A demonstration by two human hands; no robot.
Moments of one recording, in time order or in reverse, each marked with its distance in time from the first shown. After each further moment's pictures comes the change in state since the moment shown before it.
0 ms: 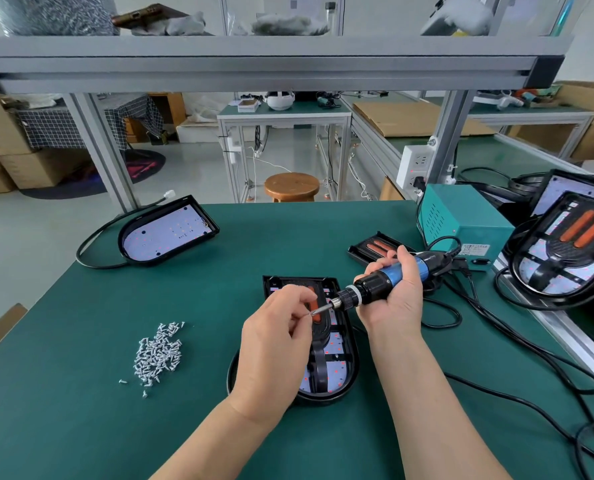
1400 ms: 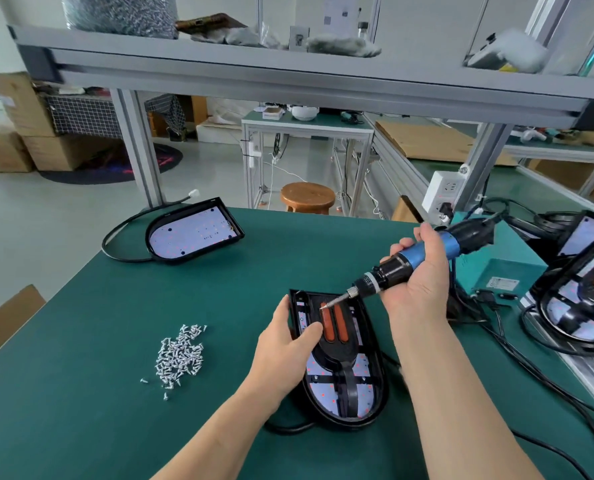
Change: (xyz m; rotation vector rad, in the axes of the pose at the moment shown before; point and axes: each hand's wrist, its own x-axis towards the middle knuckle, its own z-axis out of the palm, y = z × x) left_hand 0.021 -0.057 0.000 -0.376 -0.213 -0.486; right_hand -0.001 0.004 0.056 -0.238 -0.120 -0.199
